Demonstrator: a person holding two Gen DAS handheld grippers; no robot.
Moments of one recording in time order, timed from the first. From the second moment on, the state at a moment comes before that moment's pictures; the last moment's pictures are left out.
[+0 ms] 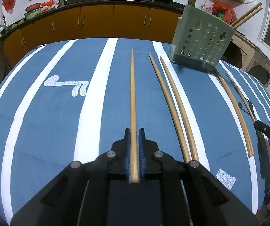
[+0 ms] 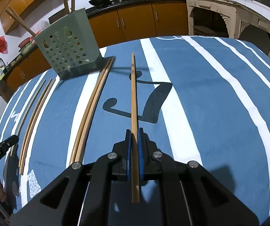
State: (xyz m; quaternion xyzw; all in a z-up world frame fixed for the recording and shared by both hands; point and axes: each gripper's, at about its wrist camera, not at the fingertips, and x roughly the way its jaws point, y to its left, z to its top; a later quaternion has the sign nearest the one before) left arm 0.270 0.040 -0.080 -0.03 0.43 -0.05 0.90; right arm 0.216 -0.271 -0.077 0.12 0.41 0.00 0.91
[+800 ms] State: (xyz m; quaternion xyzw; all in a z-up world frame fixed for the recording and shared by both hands) left arm 0.268 0.037 -0.081 -0.01 0.43 -0.05 0.90; right arm 0.208 -0.271 -0.078 0.12 0.41 0.00 0.91
